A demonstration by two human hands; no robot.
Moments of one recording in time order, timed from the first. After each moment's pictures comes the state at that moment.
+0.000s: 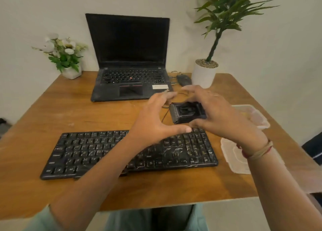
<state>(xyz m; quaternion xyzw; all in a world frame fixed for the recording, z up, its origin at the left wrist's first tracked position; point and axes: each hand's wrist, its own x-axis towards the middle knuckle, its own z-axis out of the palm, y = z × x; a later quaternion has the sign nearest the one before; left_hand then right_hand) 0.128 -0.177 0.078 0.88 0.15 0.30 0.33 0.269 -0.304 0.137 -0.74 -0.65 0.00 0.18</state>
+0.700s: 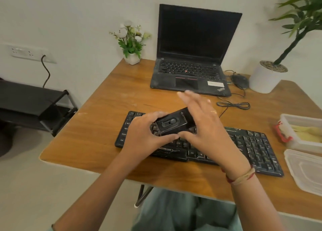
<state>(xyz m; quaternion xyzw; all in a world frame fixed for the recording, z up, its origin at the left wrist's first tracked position) -0.035 -0.143 0.032 0.82 0.31 0.38 0.30 0.123 -0.225 0.077 -0.68 -0.69 -0.02 0.25</state>
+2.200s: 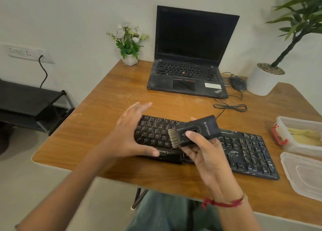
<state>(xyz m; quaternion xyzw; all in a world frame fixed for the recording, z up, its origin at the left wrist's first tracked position) -0.068 -0.114 0.031 0.89 0.28 0.21 0.29 0.107 -0.250 0.048 -0.51 -0.16 0.45 0.71</state>
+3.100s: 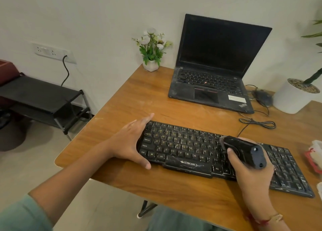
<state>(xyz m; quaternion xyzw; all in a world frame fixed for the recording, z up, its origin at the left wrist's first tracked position) -0.110 -0.041 -0.004 0.93 0.27 0.06 0.26 0.144 -0.243 0.016 -0.68 -0.33 0.10 0.64</state>
